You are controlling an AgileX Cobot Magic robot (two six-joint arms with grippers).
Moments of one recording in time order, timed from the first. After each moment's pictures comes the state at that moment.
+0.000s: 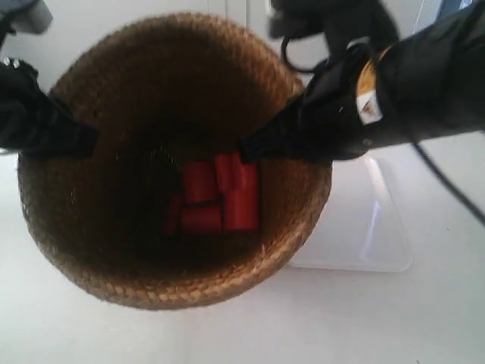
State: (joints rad) left arm -0.31 1.18 -1.03 -0.20 0.77 0.17; right arm 0.67 1.27 -1.07 -0.46 0.66 0.57
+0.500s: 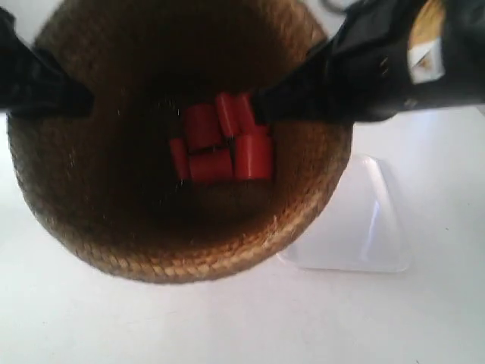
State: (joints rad) left arm -0.32 1.11 -1.10 -0.22 0.77 0.18; right arm 0.70 1.17 -1.10 -0.53 0.67 0.59
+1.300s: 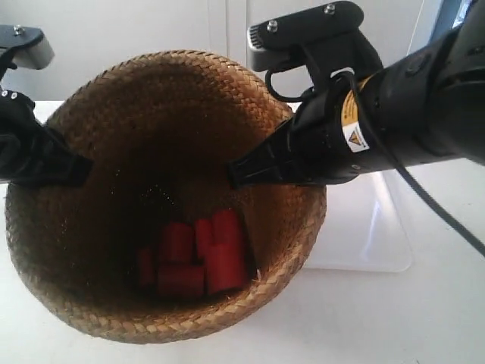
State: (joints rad) left arm -0.32 1.14 -0.97 -0.18 0.81 0.12; right arm 0.74 1.28 -1.05 -0.48 0.70 0.64
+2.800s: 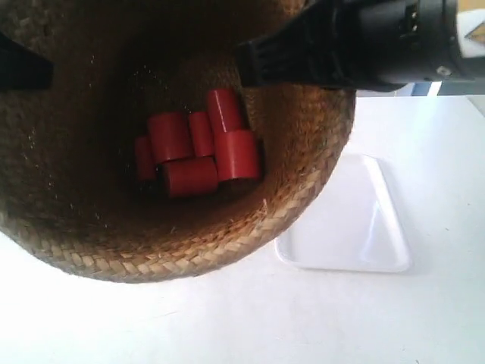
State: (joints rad) left arm -0.32 0.98 -1.08 -0.23 0.80 0.19; right arm 0.86 1.13 -1.12 -0.71 0.73 0.79
